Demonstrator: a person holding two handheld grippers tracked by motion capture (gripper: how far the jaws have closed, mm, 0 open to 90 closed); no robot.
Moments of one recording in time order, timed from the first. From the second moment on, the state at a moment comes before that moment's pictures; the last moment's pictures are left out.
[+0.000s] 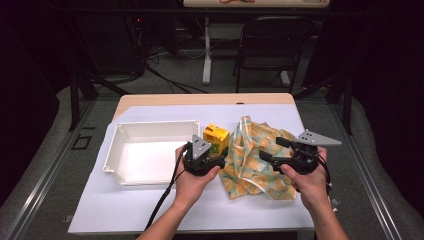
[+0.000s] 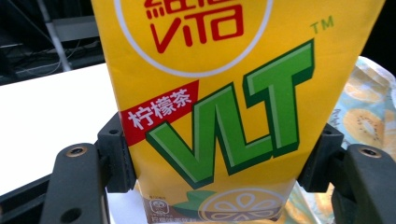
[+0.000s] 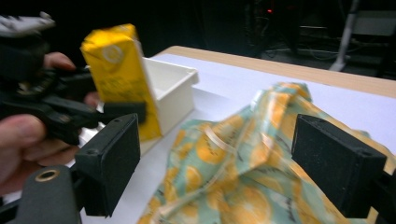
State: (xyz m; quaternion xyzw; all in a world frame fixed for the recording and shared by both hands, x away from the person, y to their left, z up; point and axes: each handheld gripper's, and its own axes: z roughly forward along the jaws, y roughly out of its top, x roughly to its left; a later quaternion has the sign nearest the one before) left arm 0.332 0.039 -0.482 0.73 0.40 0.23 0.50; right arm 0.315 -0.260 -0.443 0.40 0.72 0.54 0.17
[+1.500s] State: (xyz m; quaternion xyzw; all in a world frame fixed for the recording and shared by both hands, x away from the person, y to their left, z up) left arm 0.372 0.144 -0.489 0.64 0.51 0.31 0.49; right arm 0.295 -0.315 -0.507 0.48 0.68 0.51 0.20
